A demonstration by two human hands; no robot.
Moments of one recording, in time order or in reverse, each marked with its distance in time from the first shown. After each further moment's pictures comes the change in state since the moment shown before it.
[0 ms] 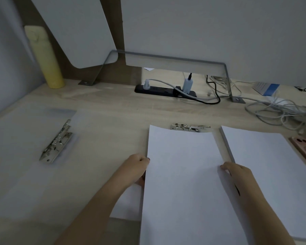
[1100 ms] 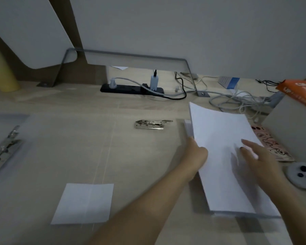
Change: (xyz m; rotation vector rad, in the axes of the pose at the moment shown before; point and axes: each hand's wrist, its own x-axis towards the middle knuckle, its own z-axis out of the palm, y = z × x) left_hand -0.011 0.123 0.191 -0.094 -0.203 0.188; right_hand 0.010 0.010 -0.122 -0.327 0.252 -0.298
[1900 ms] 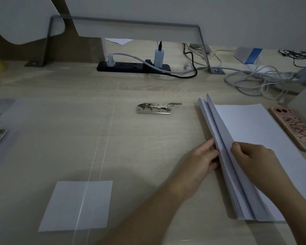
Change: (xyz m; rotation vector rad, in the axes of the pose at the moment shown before) left_hand 0.015 -0.065 0.002 -0.407 -0.242 0.029; right_hand 0.001 -0.011 0.045 -0.190 -0.140 -0.134
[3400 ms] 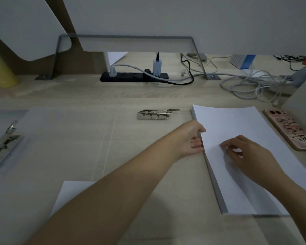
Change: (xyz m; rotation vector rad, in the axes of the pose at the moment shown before) left_hand 0.028 0.068 -0.010 -0.068 0.124 -0.408; right_hand 0.019 0.031 -0.001 -0.210 -0.057 -0.194
